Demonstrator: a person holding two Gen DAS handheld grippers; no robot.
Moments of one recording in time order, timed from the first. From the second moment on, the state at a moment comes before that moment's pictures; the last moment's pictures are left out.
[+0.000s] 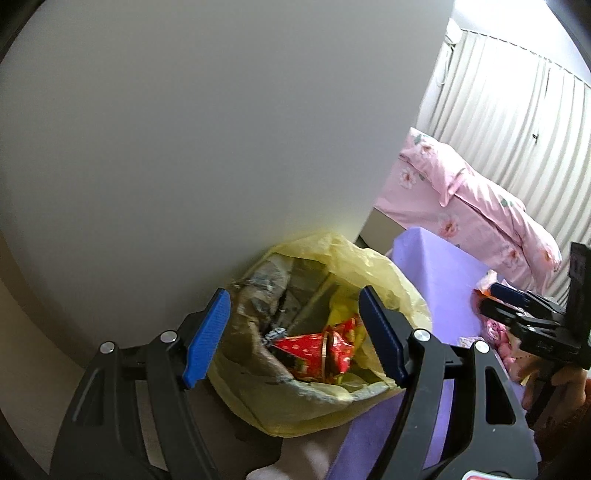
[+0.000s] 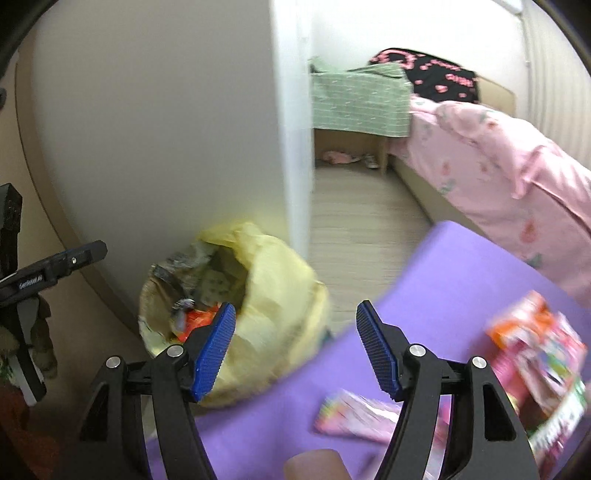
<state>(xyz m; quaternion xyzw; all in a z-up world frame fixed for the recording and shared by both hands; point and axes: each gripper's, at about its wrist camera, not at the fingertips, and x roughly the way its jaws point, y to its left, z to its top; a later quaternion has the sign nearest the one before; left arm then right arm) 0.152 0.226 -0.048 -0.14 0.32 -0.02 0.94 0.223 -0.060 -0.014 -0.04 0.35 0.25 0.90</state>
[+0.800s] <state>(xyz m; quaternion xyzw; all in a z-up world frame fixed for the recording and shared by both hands) 0.235 -0.042 -0.104 0.08 0.40 -0.36 0.84 0.127 -0.255 -0.041 0.06 0.40 0.12 0.91</state>
